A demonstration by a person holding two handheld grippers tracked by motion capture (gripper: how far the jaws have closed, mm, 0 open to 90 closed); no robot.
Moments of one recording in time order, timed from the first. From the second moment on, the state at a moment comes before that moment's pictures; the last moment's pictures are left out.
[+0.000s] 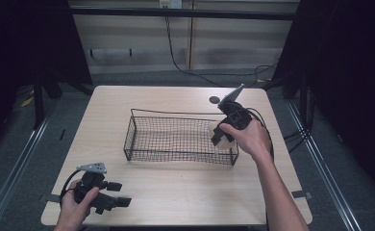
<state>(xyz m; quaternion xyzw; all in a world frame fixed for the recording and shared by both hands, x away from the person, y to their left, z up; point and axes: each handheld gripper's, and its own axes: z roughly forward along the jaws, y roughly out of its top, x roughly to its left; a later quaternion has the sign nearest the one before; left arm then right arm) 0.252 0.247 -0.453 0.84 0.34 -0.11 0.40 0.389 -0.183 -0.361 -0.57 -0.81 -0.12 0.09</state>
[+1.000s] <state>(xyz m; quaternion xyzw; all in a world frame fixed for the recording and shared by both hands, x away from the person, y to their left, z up) 0.252 0.248 -0.453 0.84 0.34 -0.11 0.40 0.407 -0.186 -0.388 -0.61 -0.78 -0.14 0.10</state>
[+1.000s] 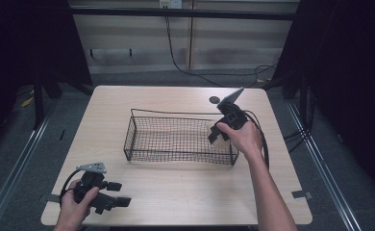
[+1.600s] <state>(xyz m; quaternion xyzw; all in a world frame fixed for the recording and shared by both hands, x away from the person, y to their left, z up) 0.252 0.248 -0.452 0.84 0.34 -0.11 0.40 0.405 -0.188 -0.408 -0.62 -0.77 -0.13 0.10</state>
